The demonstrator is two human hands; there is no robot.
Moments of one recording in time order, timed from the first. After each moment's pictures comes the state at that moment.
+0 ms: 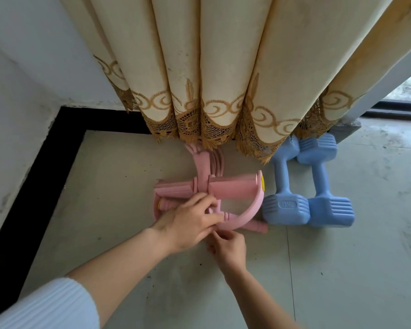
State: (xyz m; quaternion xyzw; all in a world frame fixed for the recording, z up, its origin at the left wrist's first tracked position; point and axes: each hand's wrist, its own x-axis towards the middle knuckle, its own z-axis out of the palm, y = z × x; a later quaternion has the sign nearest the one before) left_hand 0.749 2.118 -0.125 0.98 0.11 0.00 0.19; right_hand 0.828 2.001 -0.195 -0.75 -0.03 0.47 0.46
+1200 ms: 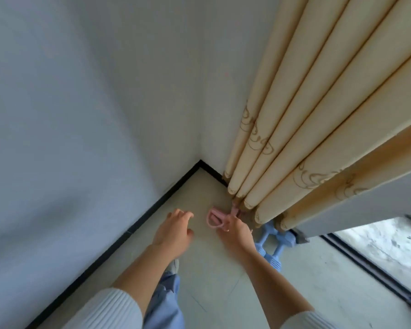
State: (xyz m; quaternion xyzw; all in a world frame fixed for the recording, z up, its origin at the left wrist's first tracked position) left_hand 0.627 1.976 0.434 0.68 0.67 0.01 0.32; right_hand 0.798 1.979 0.419 -0.72 -0.55 0.41 0.05
